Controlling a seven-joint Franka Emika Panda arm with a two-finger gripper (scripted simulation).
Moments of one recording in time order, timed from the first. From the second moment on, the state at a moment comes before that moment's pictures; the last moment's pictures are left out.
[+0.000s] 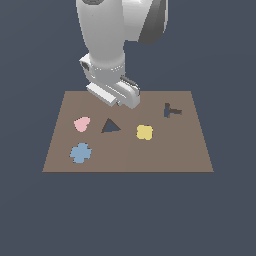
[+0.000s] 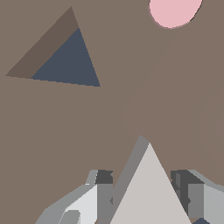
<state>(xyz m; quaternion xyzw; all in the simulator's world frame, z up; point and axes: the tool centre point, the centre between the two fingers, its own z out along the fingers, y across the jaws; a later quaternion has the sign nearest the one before) -0.099 -0.051 0.034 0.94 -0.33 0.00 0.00</state>
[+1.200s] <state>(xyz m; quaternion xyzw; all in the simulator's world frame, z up) -0.067 -0.077 0.036 1.00 -0.01 0.00 0.00</state>
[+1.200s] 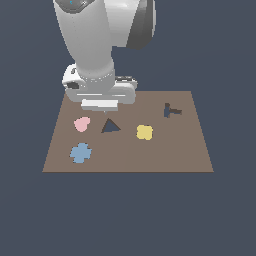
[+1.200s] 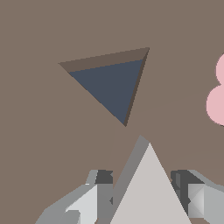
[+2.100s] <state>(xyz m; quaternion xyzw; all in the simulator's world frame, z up) -0.017 -0.074 0.039 0.93 0.36 0.00 0.00</state>
